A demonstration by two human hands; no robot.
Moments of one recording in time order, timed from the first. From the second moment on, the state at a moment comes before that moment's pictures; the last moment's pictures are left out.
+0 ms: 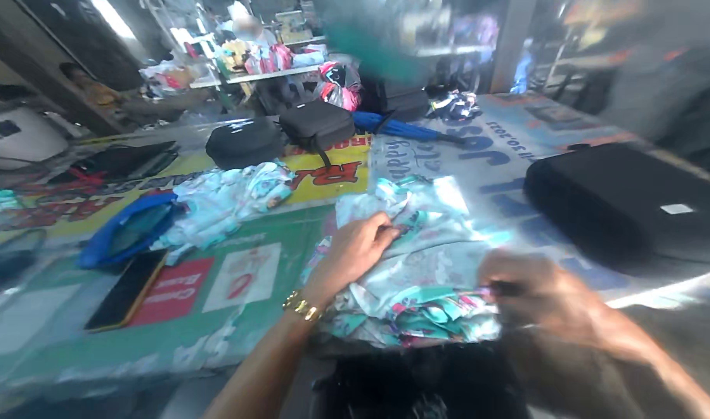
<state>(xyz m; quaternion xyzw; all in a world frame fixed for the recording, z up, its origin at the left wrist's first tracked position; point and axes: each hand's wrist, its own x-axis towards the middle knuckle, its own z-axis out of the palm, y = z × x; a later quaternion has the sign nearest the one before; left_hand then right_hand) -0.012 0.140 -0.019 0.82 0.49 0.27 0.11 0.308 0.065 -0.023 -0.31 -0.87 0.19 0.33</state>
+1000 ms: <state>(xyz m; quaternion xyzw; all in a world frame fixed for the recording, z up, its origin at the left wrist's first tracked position) -0.031 0.095 -0.012 0.85 0.44 0.25 0.15 0.317 0.099 -0.018 -0.38 -0.81 0.33 0.31</state>
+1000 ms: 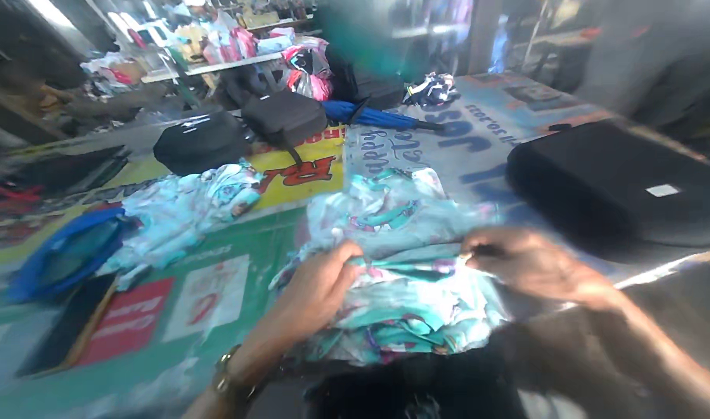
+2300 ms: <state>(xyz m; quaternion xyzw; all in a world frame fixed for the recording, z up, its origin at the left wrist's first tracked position) 0.021 0.133 0.018 0.81 0.39 0.20 0.39 0.289 0.083 -0.043 -0.37 -0.85 0.17 0.32</state>
